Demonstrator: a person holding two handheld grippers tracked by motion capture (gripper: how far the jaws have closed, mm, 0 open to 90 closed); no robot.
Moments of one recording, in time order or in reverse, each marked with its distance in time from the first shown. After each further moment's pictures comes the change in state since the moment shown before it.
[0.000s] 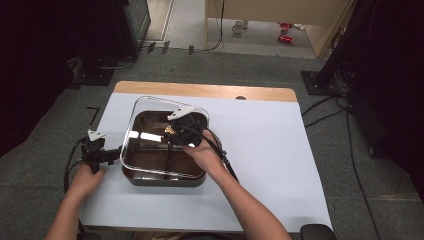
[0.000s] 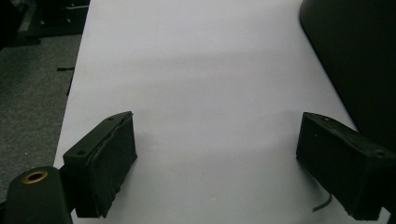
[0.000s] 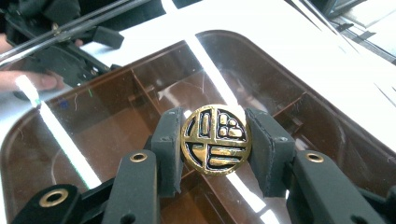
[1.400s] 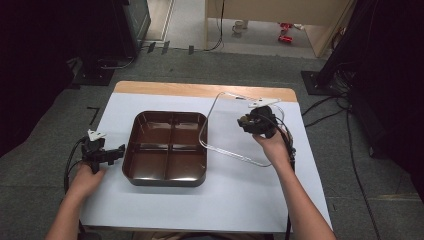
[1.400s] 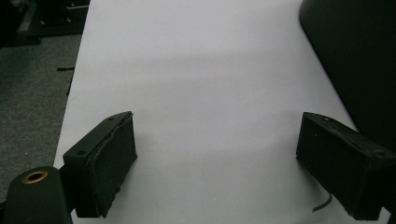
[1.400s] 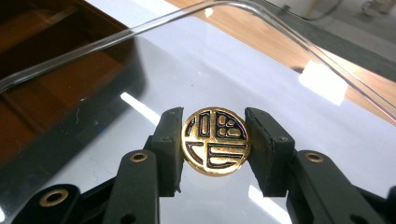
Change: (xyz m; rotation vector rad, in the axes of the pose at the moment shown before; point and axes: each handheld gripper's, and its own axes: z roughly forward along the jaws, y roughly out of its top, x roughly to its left) left arm 0.000 0.000 0.000 0.001 0.001 0.003; right arm -0.146 -0.091 -0.117 0.070 -0.301 0.168
